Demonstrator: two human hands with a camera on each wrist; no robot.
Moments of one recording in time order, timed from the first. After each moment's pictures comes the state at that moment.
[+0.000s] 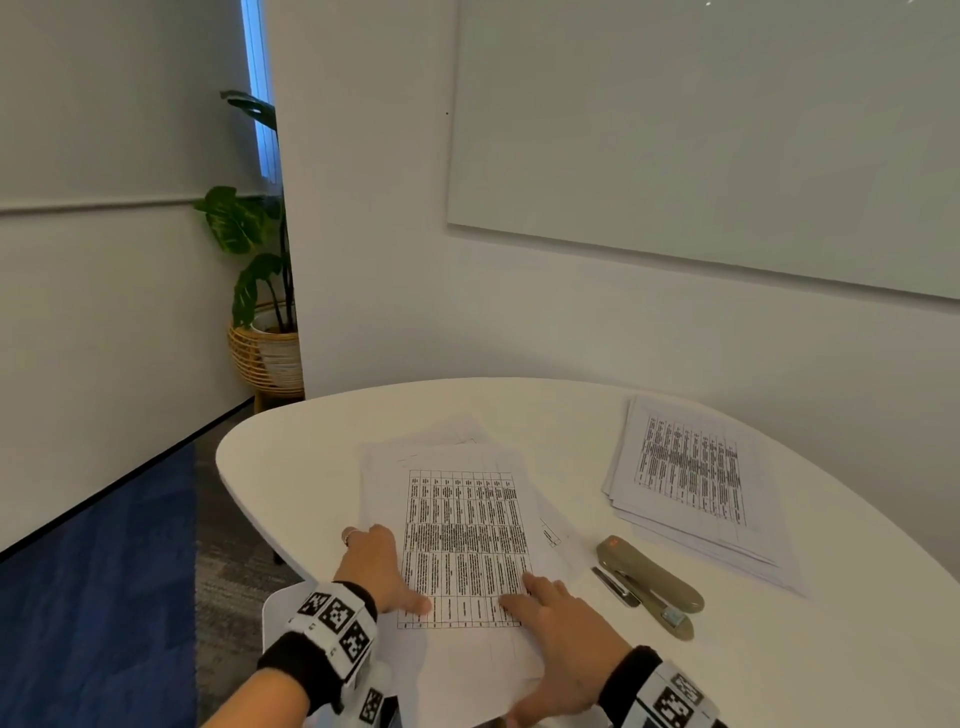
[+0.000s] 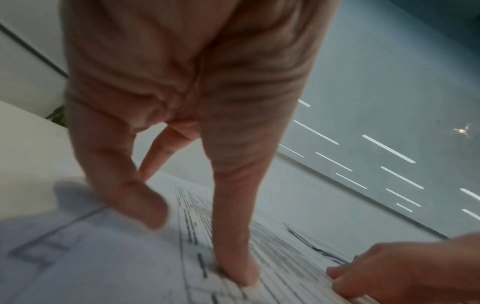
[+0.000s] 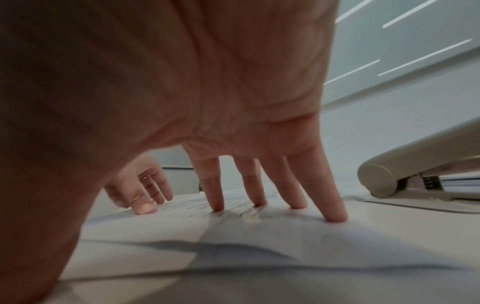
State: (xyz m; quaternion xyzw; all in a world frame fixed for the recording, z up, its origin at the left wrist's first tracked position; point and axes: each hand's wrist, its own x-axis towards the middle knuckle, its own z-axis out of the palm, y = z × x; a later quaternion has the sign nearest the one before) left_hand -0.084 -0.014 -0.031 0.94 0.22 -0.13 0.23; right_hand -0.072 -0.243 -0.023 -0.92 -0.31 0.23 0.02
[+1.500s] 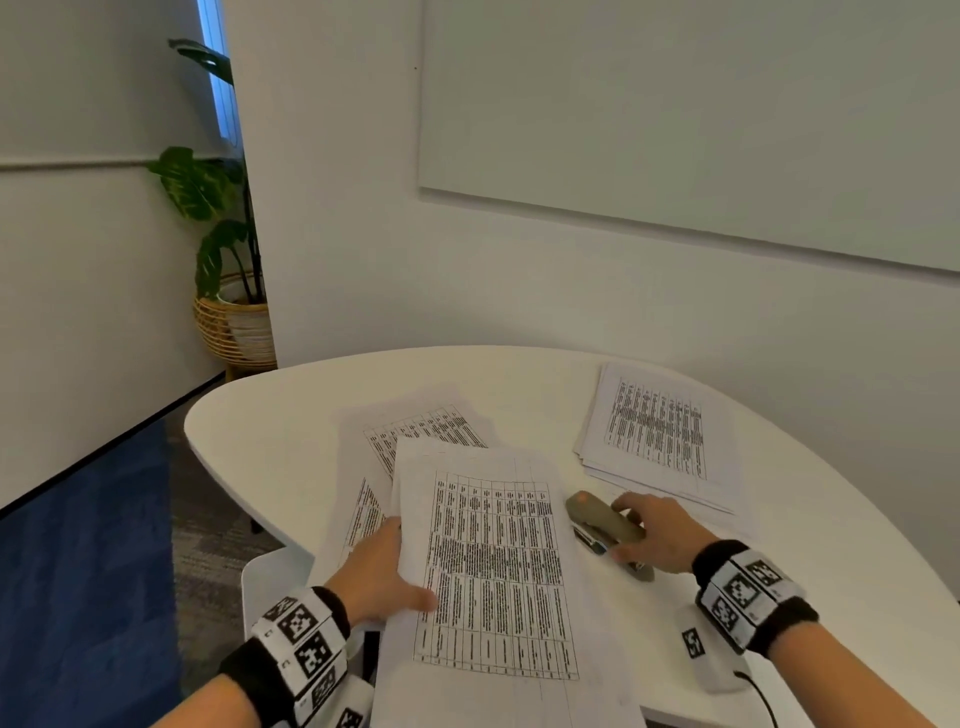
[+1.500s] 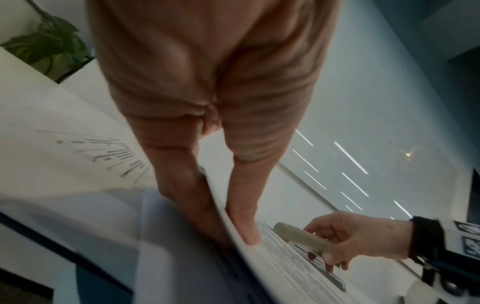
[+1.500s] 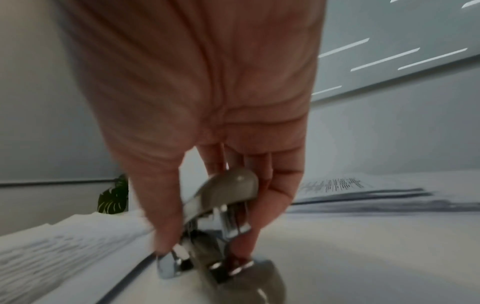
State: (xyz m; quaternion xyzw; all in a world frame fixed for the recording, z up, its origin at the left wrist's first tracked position) left_hand -0.112 -0.037 -0.056 0.90 0.07 -0.10 0.42; right_hand -0.002 -0.353 -0.002 -0.98 -0.14 0.14 0.09
